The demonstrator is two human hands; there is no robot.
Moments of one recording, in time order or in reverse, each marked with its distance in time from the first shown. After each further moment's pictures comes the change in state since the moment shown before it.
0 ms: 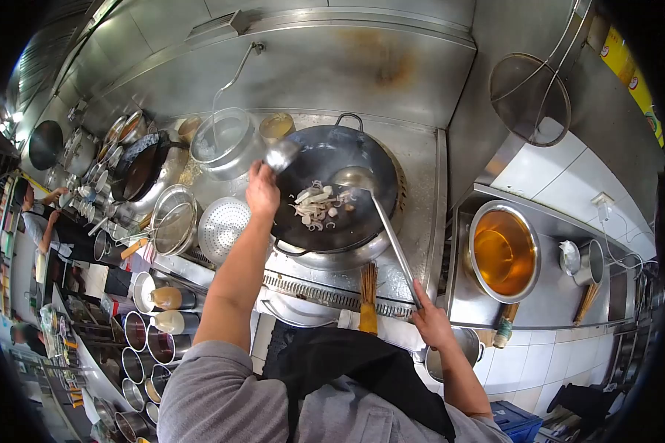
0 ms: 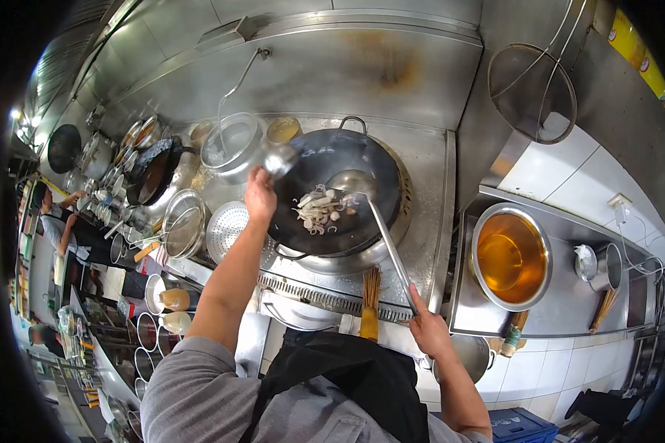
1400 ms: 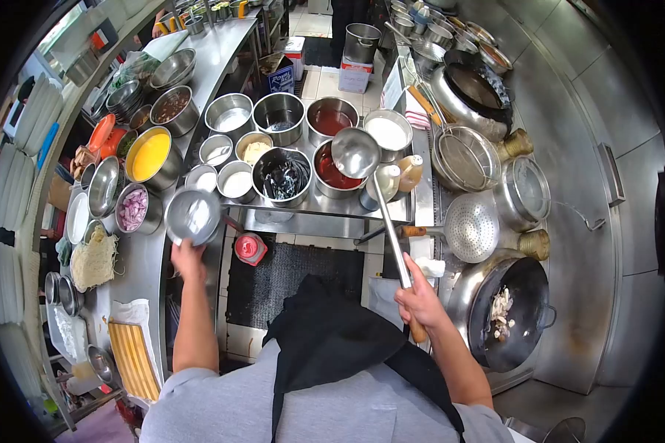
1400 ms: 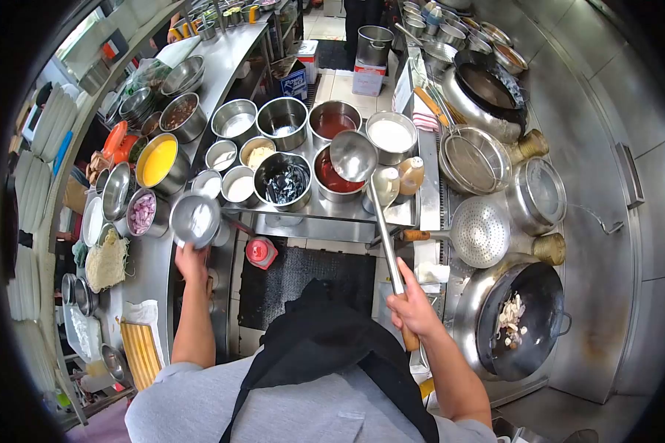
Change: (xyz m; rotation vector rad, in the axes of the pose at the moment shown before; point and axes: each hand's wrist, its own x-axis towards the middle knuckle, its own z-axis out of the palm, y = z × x) left_hand -0.712 -0.199 -0.508 -0.467 1.640 -1.239; right_hand -0.007 -0.351 0.330 0.181 -1.416 -0.120
